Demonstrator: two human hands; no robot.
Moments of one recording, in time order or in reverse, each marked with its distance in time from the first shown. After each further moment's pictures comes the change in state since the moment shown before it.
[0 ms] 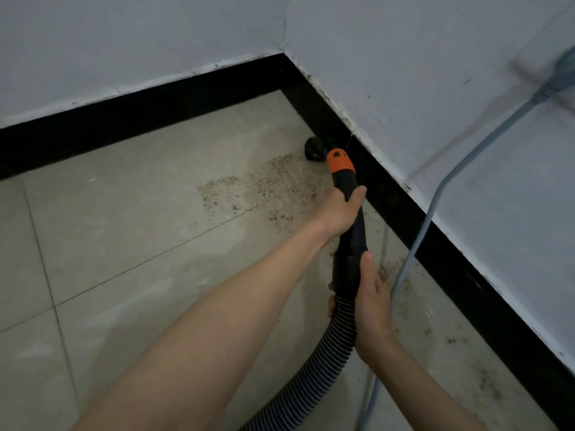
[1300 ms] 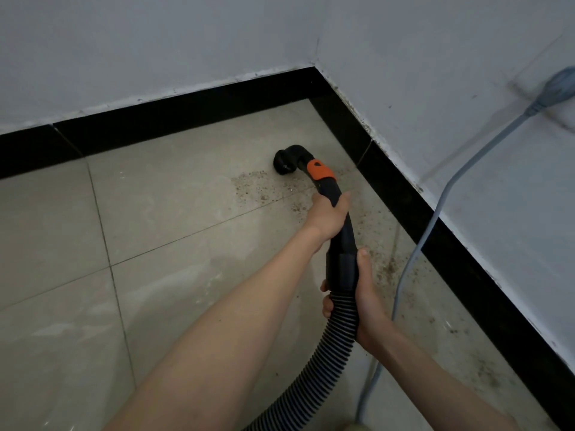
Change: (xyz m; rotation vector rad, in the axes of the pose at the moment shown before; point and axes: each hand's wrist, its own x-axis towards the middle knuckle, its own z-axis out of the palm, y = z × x) left_hand -0.058 -0.011 -0.032 -0.056 0.177 -0.115; right_hand -0.039 0.003 0.006 0.015 -0.358 0.182
